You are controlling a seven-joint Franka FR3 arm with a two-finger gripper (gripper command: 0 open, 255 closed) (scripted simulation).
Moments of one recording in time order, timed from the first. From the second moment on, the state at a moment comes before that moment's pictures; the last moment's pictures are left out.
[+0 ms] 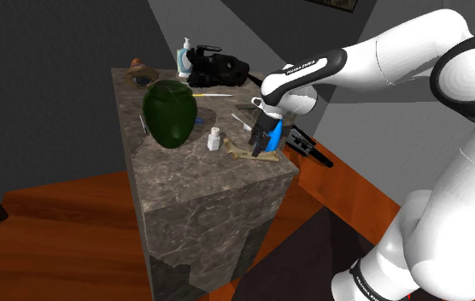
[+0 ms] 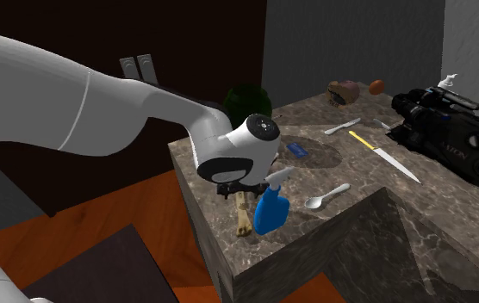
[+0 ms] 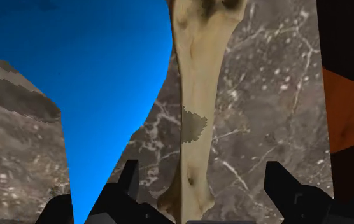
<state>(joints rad) 0.31 0.12 -0.45 -2.20 0.43 2.29 -1.36</state>
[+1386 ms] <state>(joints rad) 0.31 0.12 -0.45 -2.20 0.42 2.29 -1.36</state>
